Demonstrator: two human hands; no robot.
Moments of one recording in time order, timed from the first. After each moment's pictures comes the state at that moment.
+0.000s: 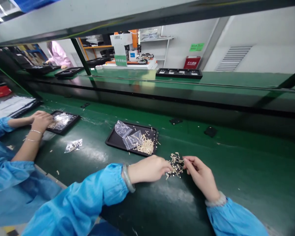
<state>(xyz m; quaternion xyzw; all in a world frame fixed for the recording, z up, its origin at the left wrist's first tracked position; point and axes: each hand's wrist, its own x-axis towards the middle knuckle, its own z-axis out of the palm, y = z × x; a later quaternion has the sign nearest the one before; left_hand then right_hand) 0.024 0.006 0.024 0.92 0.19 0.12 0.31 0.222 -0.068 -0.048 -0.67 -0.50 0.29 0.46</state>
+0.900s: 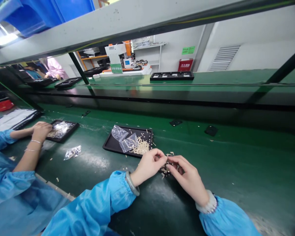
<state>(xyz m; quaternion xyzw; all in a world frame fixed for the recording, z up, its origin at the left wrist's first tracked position) 0.050 -0.001 0.006 0.71 0.39 0.27 0.52 0.192 -0.073 -0.025 -0.58 -0.64 0.19 0.47</state>
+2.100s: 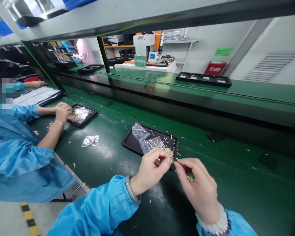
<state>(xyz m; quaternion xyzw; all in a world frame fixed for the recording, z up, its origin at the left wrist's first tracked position) -0.018 0.007 0.023 0.67 0.38 0.48 0.42 0.119 -0.032 0.020 -0.55 -0.67 0.05 0.49</state>
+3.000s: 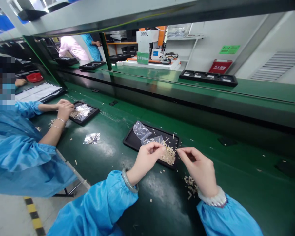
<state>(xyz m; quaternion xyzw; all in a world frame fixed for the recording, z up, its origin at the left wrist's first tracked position) -0.026 0.031 0.021 0.53 0.45 0.45 0.56 0.139 0.004 0.008 -0.66 -0.61 0.14 0.41</state>
